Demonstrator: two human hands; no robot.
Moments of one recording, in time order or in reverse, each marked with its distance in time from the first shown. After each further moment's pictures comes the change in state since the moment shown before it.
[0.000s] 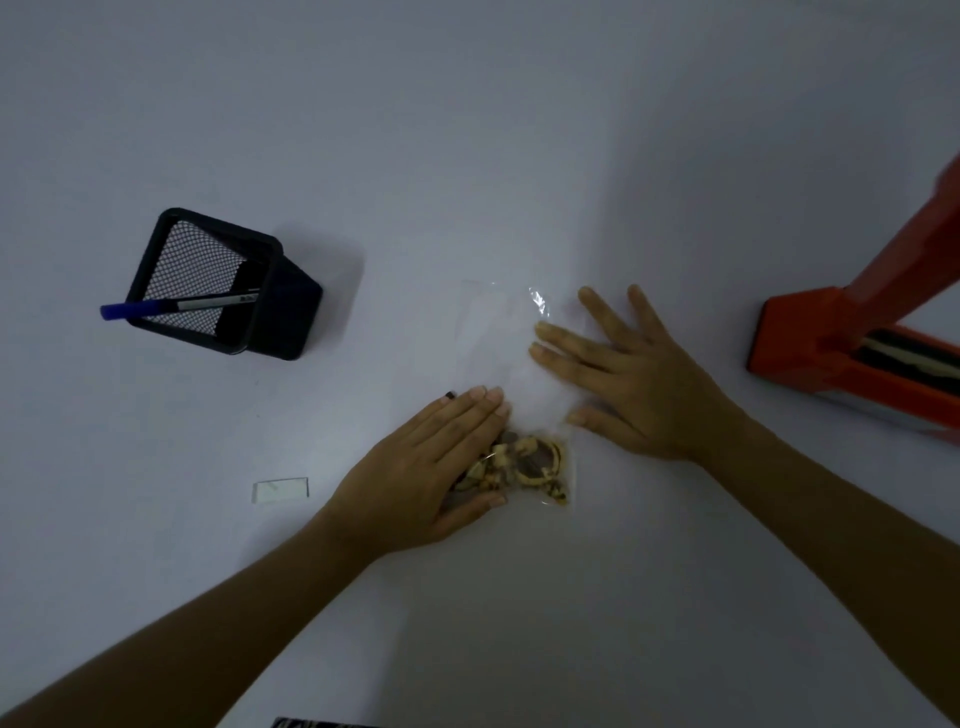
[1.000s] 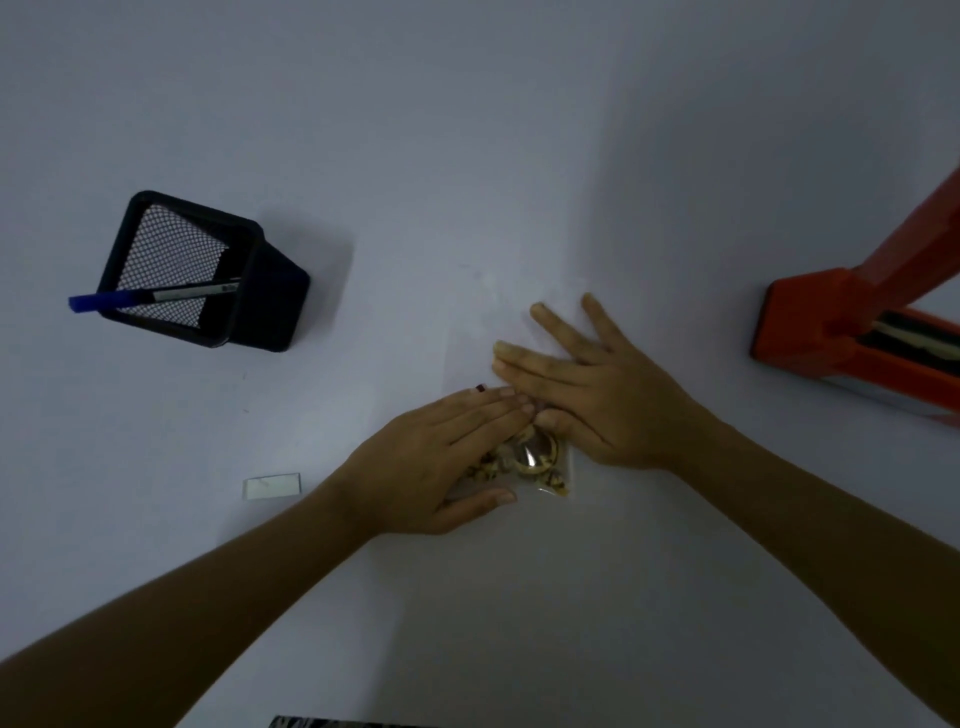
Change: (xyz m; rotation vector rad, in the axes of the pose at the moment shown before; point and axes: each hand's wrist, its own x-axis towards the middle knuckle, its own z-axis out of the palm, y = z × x) left_hand 0.023 -0.003 -0.002 -0.180 -0.039 0.136; right_hand 0.010 -0.021 0.011 0.064 0.077 -0.112
